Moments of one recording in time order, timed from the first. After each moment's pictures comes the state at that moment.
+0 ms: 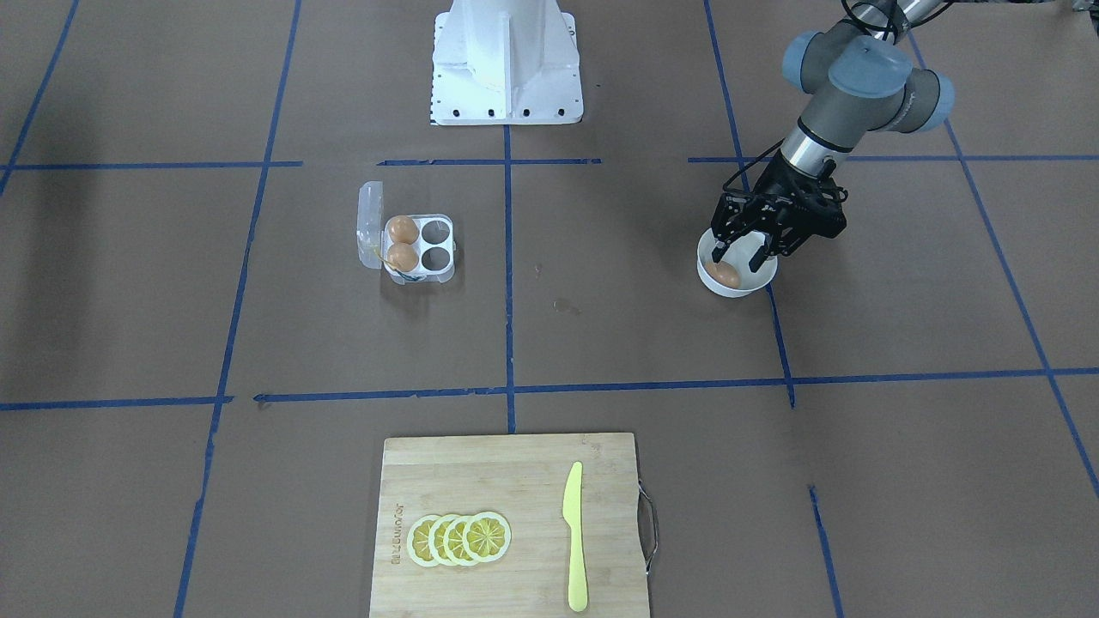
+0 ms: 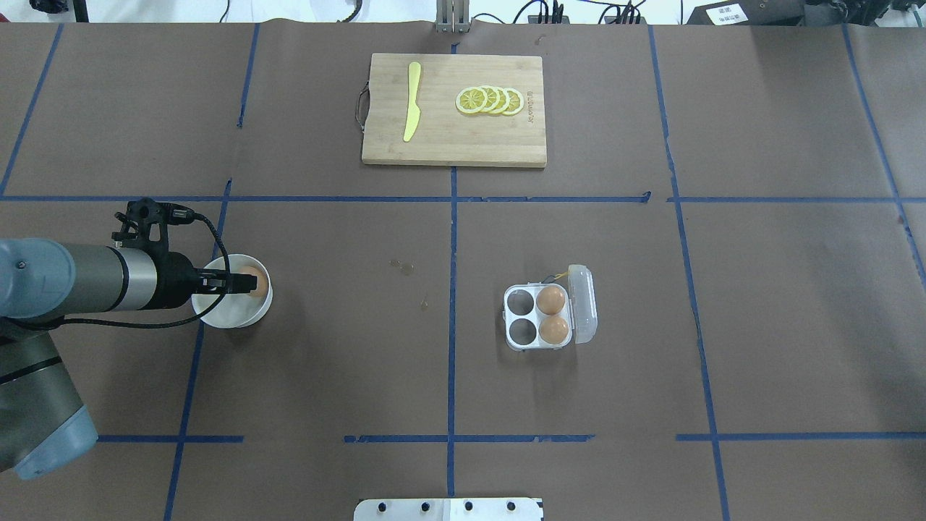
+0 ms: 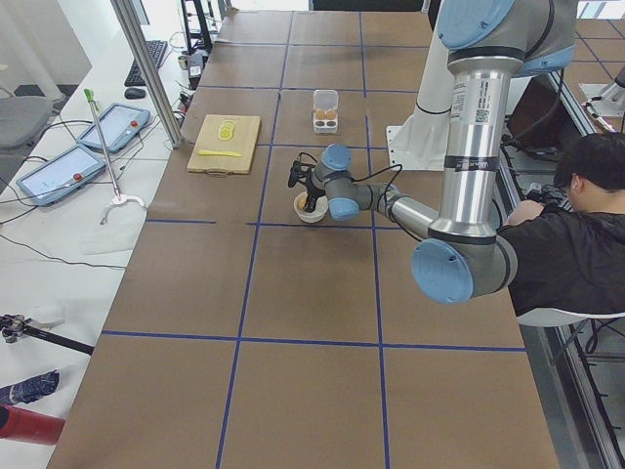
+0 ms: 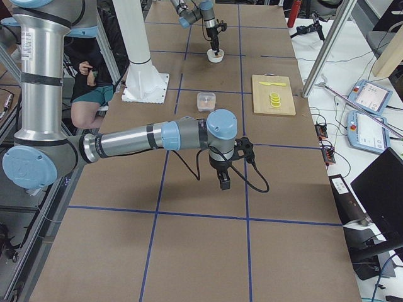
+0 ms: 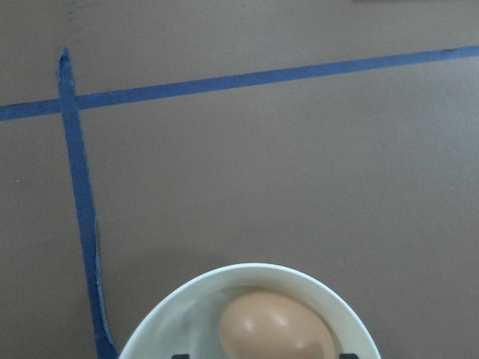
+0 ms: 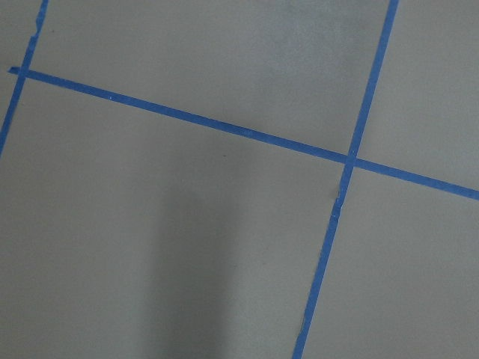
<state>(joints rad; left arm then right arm) -0.60 -1.64 -1.78 -2.39 -1.79 -1.14 1.54 -1.67 1.90 -1.68 2.38 -0.15</state>
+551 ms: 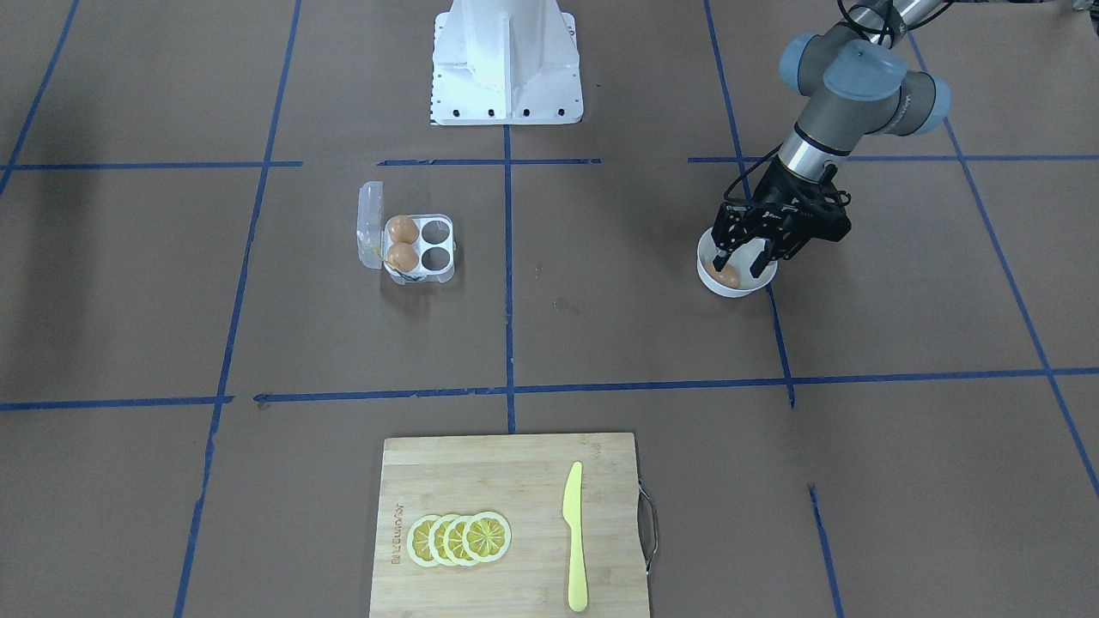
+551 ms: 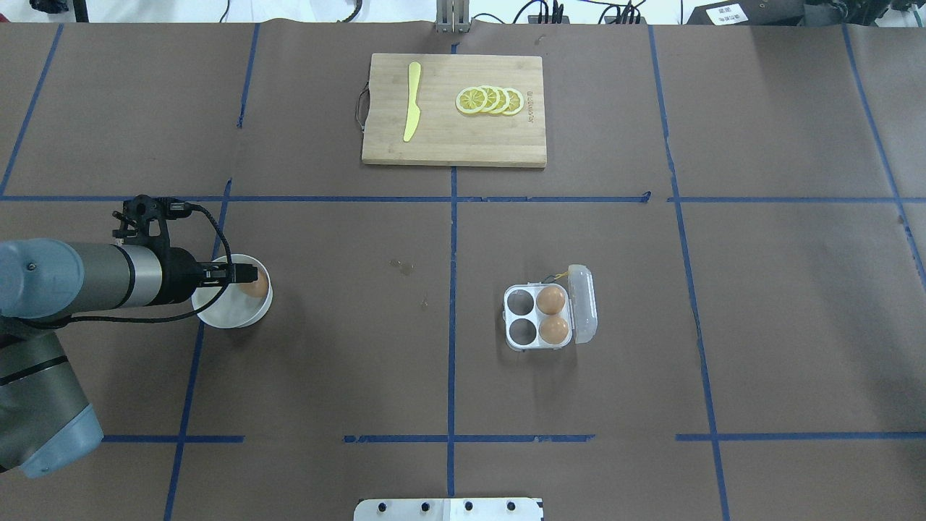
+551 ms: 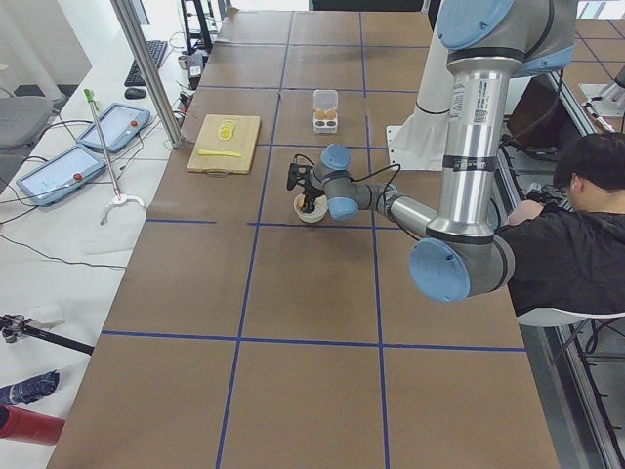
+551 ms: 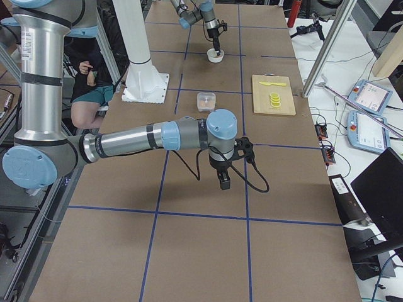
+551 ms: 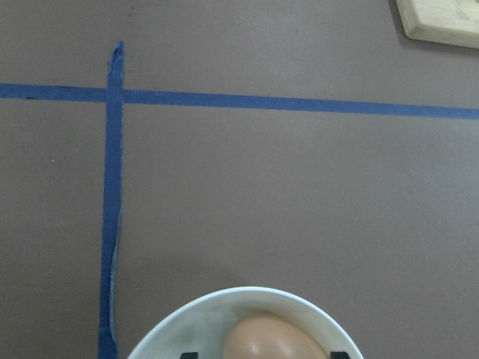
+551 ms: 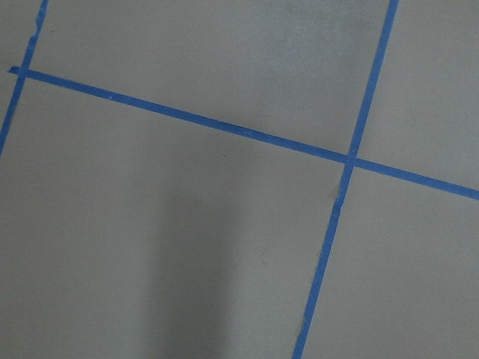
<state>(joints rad) -0.59 -1.65 -1.77 -2.38 -1.74 -1.24 1.54 -1.67 1.90 -1.68 2.38 -0.15</state>
